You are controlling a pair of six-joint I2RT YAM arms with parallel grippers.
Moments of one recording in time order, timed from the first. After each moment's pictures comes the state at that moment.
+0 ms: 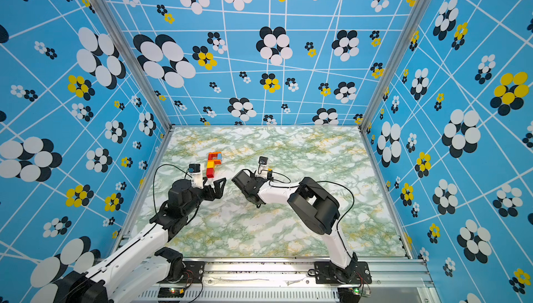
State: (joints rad) left arm -0.34 0.91 0.38 0.16 0.06 -0.33; right arm 0.94 2.09 1.33 -0.22 1.04 0.86
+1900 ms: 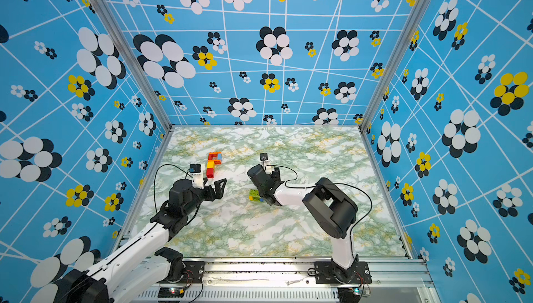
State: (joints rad) left arm -0.34 0.93 0.38 0.16 0.06 -0.33; right arm 0.85 1.89 1.08 0.16 0.69 0.38
